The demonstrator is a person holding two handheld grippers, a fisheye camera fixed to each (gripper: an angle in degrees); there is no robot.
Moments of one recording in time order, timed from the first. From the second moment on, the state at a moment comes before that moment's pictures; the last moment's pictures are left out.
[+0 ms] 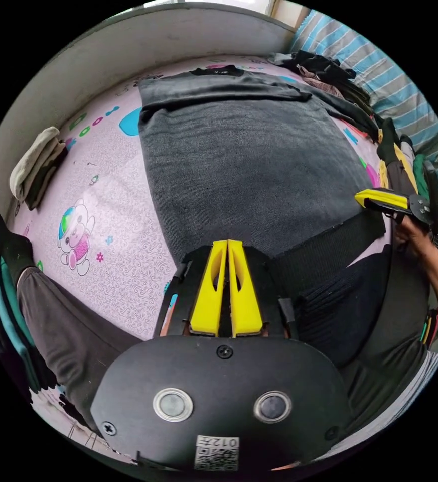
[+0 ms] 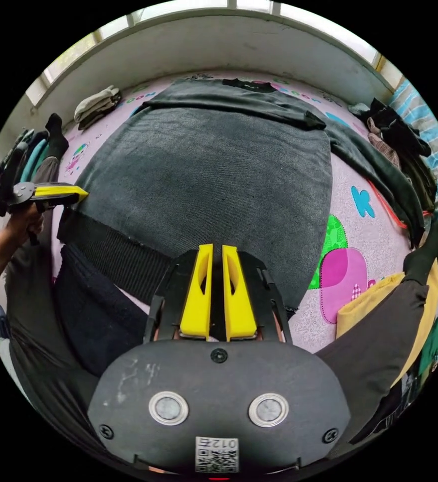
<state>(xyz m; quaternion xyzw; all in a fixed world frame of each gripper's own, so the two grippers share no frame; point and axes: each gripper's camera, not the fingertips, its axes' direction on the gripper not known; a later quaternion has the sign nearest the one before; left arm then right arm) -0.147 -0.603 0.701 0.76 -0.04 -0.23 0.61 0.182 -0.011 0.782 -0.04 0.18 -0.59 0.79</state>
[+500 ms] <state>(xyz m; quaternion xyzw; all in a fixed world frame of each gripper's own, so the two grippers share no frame) -0.132 -0.619 0.684 0.67 -0.07 -0.20 0.71 0.168 -0.020 0.771 -0.18 0.27 -0.56 0.76</state>
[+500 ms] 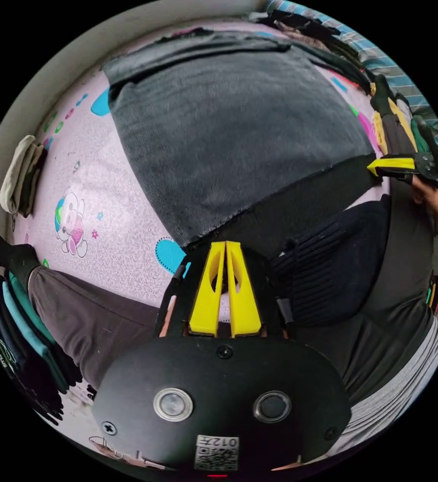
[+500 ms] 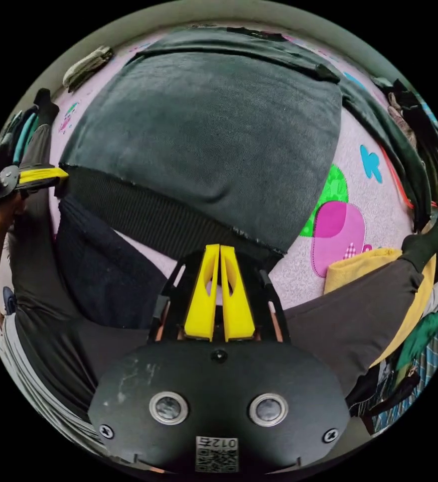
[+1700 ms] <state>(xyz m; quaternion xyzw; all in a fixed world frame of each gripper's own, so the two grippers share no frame) -0.043 -0.688 0.578 0.51 -0.32 0.11 0.79 0.132 -0.019 0.809 -0.47 -0.08 -0.66 0.59</state>
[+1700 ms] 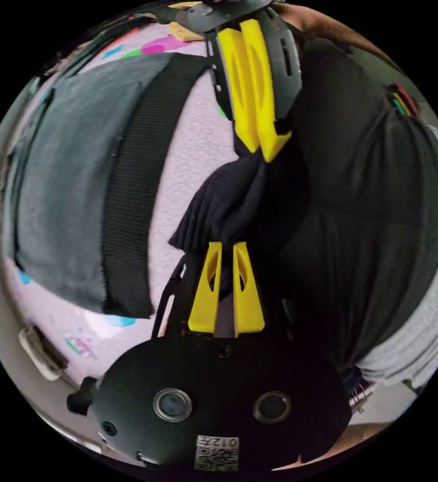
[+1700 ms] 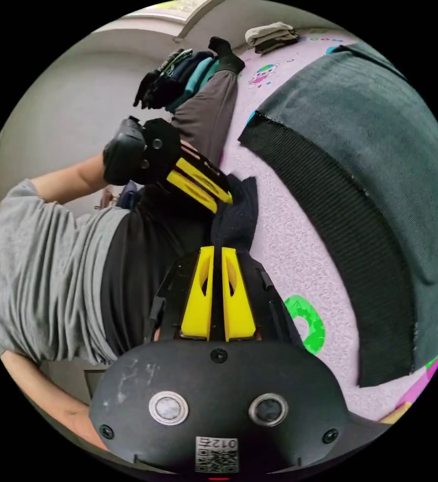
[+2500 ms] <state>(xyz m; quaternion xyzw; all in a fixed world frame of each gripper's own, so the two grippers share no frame) -0.143 -0.659 0.505 0.52 -0.01 0.24 0.82 0.109 0.010 0.862 -0.52 -0.02 -0.70 0.49</state>
